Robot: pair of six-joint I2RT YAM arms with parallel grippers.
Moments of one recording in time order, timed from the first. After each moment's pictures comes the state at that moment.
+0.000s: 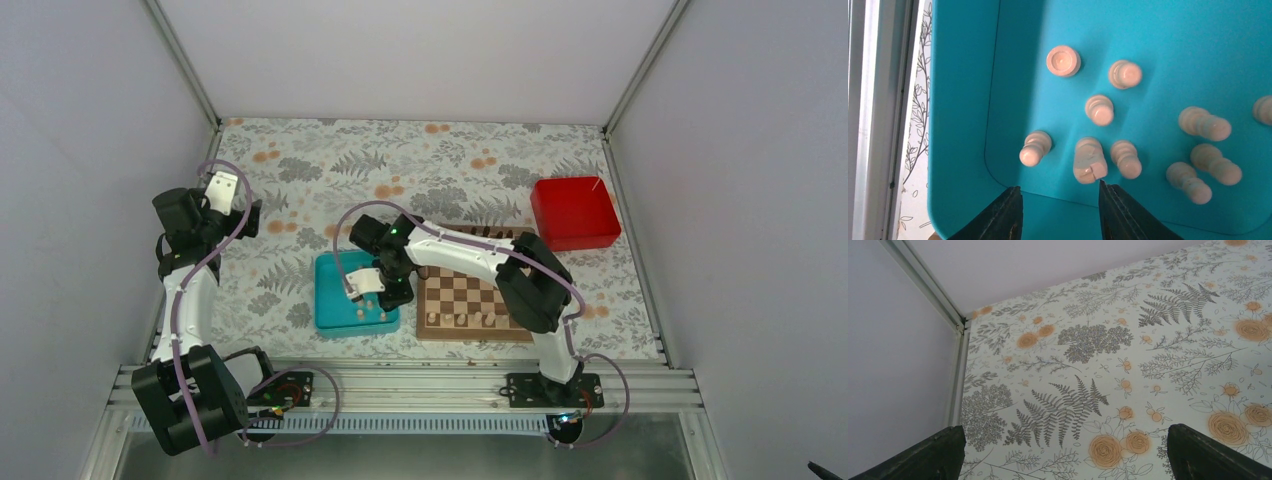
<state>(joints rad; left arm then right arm) 0.39 1.07 0.69 -0.11 0.42 0.41 1.02 2.01 1.57 -1.01 -0.23 -0.83</state>
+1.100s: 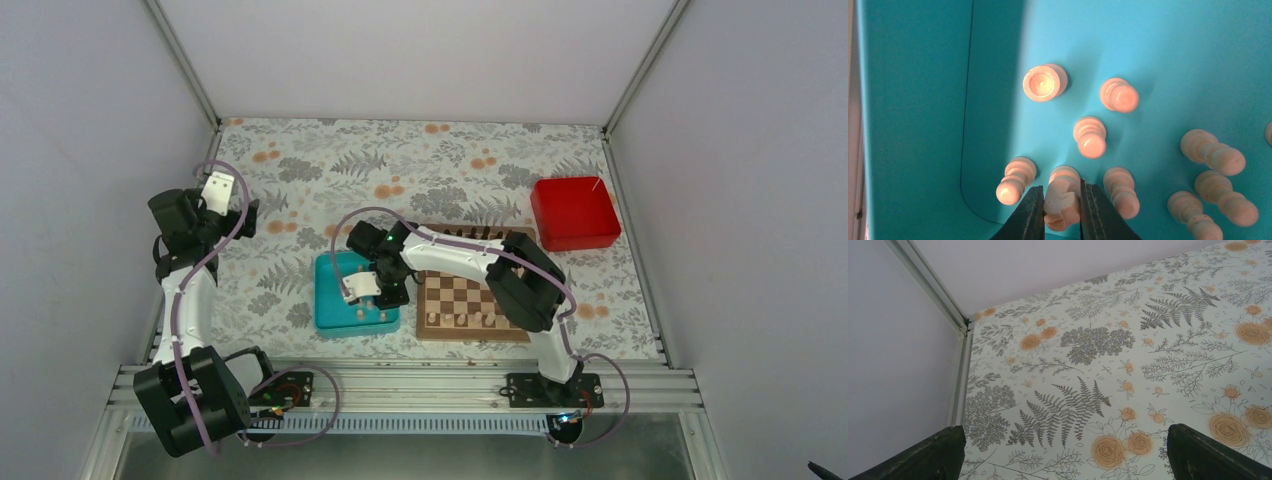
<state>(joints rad) 0.41 1.06 0.69 -0.11 0.44 0.41 1.04 2.05 1.53 -0.91 -0.22 -0.81</state>
